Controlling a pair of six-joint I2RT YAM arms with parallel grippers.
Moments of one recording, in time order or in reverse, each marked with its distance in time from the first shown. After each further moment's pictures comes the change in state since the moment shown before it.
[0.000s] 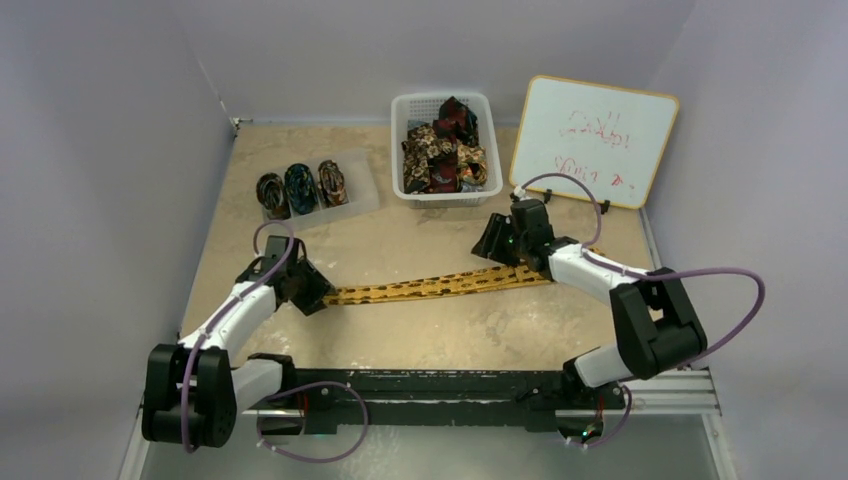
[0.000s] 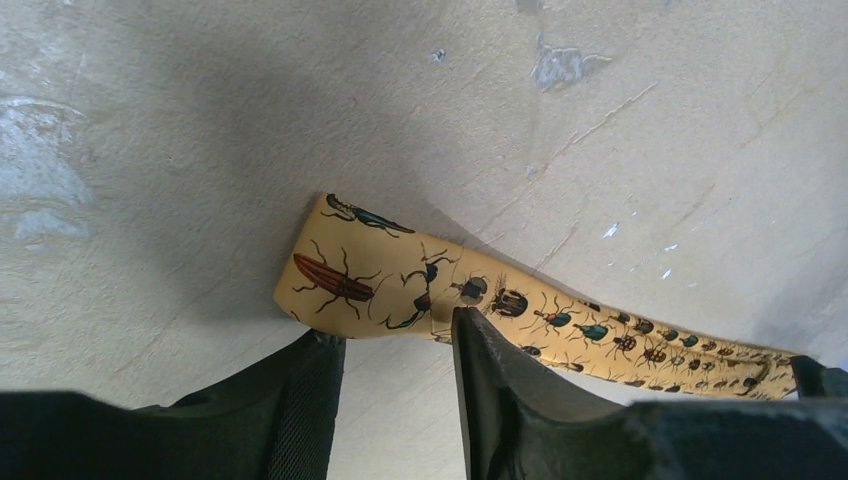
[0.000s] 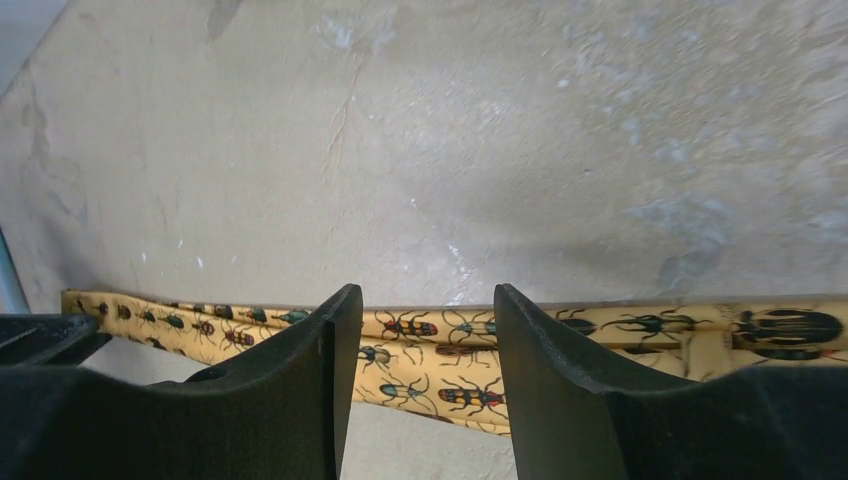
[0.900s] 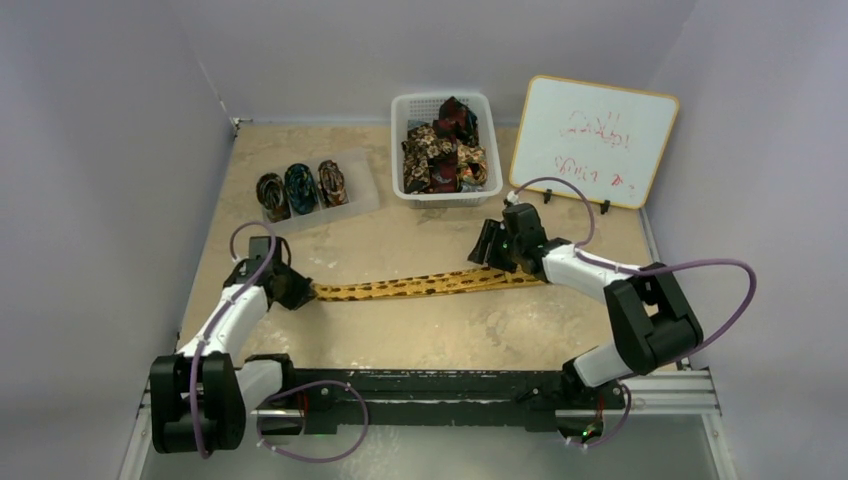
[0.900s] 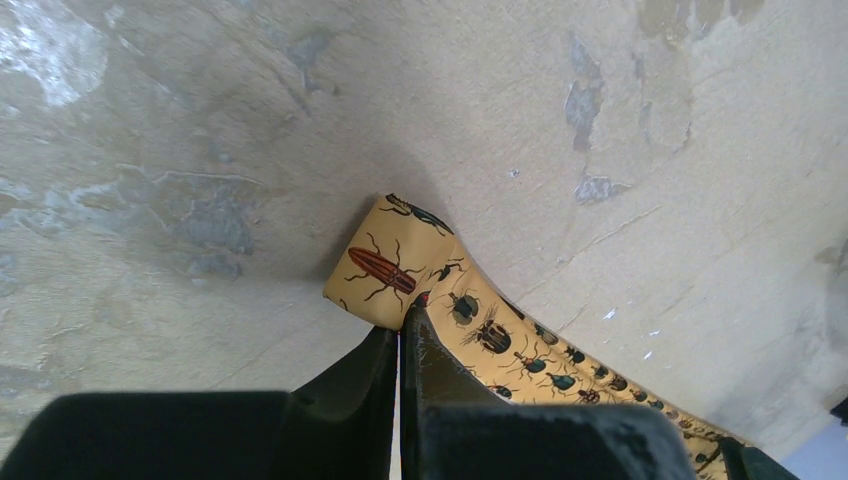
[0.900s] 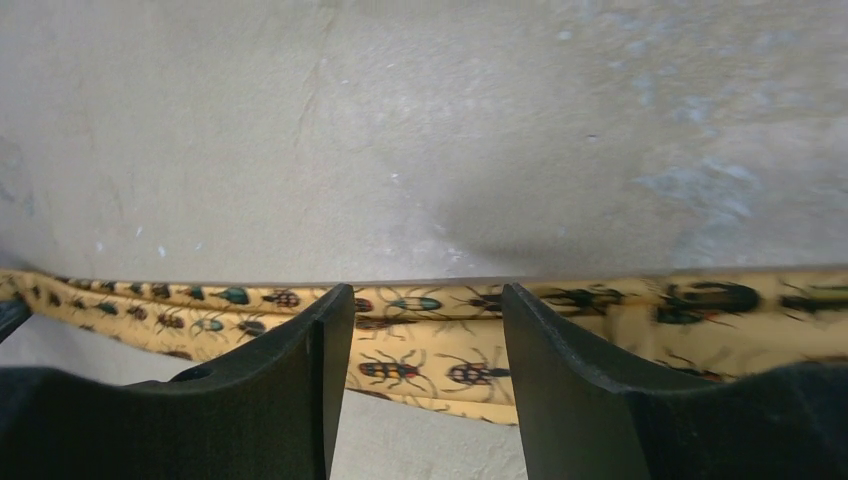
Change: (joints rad) left arm 0.125 -0.026 0.000 -0.016 -0.070 -0.011; right arm 0.066 0.050 -0.004 -0.006 0.009 0.008
